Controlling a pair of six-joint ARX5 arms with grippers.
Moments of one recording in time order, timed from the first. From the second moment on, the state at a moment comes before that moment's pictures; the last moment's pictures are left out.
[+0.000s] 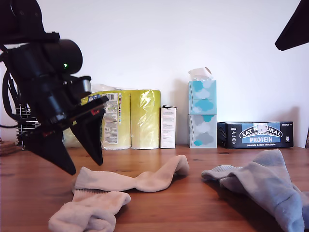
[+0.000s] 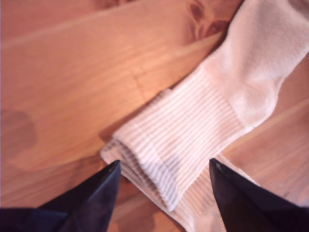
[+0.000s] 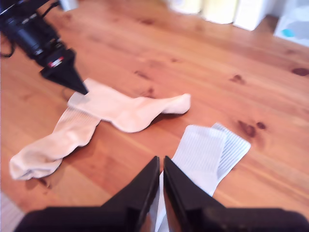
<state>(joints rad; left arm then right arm) -0.41 1.75 1.06 -0.53 0.30 -0.17 0.63 0.58 0.60 -0.55 0.00 -0.03</state>
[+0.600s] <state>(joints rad) -0.42 1.76 1.06 -0.52 0.33 -0.21 0.63 0.63 1.17 -1.23 0.03 0.00</state>
